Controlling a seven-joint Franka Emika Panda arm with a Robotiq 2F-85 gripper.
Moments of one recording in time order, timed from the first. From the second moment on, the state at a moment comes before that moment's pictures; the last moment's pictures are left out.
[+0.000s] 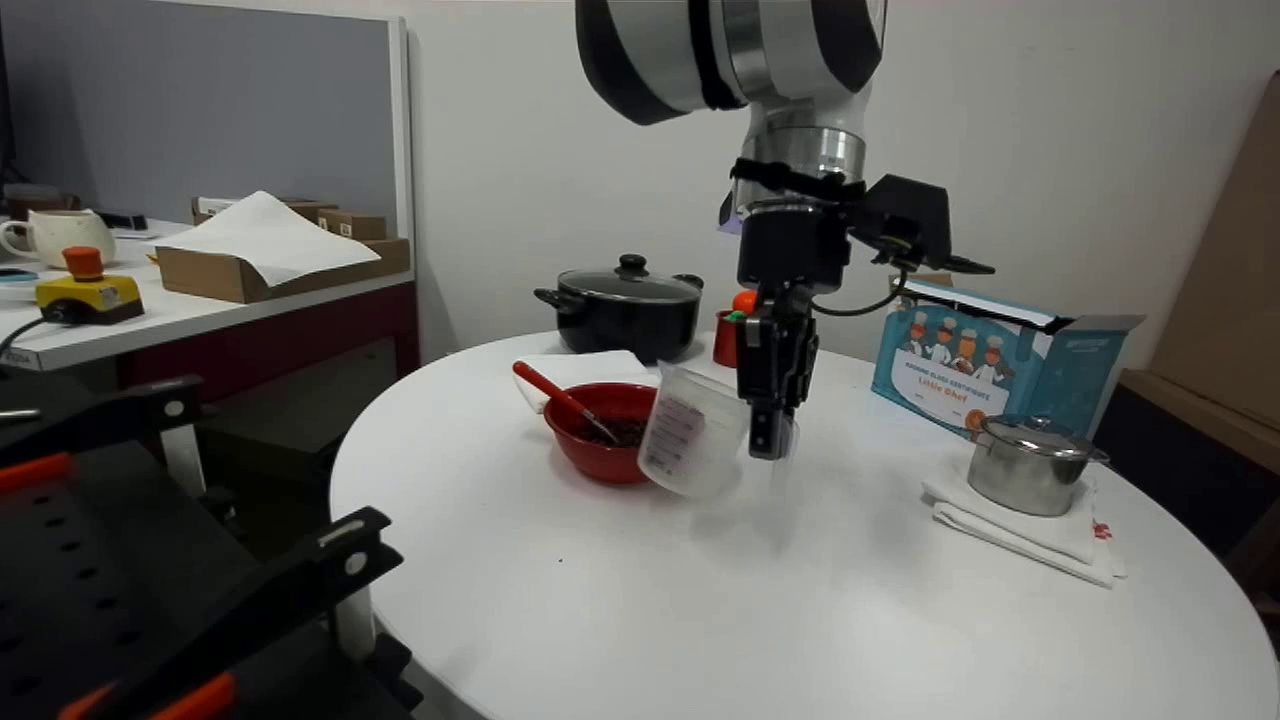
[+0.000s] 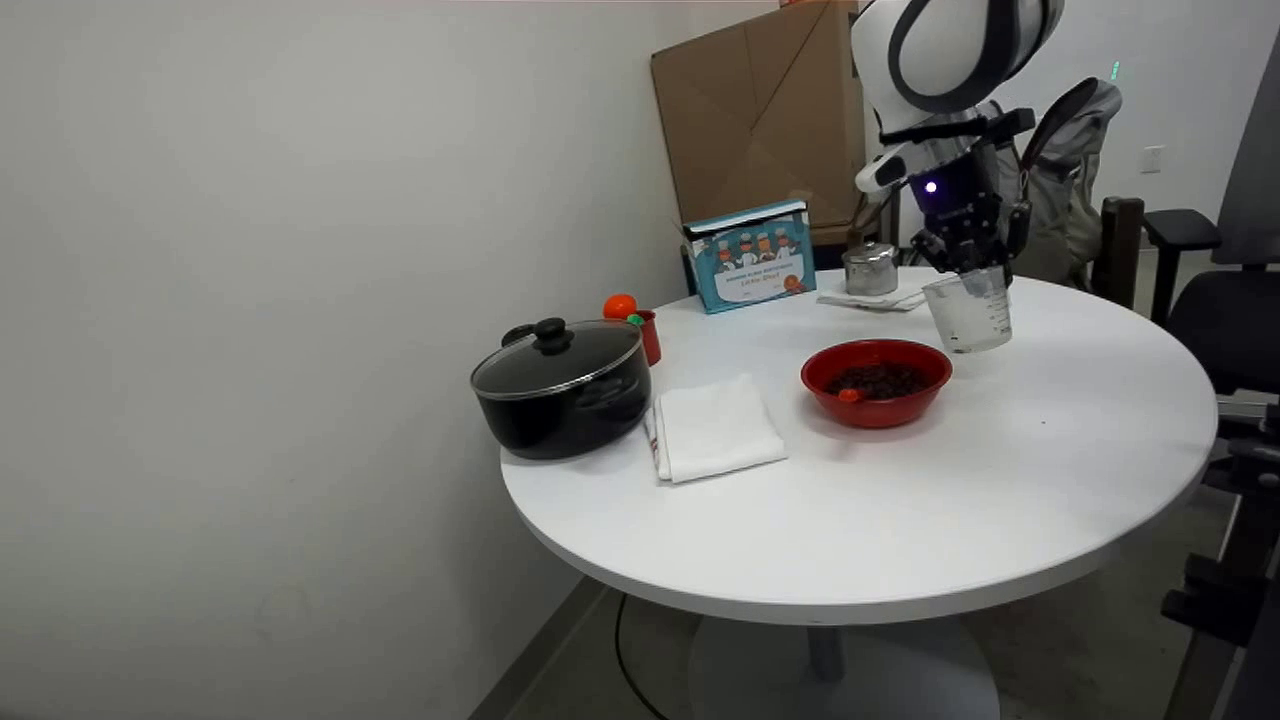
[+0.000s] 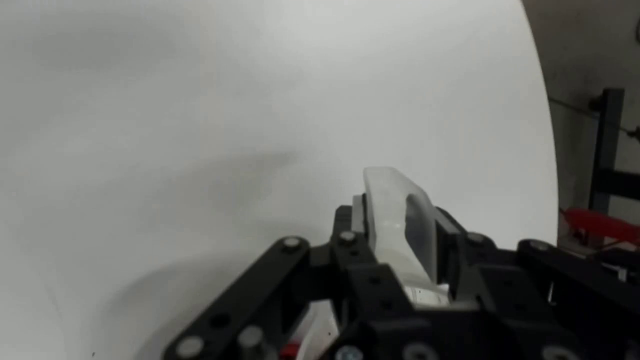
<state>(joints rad) -0.38 0.53 0.05 -2.14 -0.44 2.42 -1.55</state>
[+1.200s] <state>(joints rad) -0.20 0.54 -0.19 -2.00 -0.27 2.68 -1.29</state>
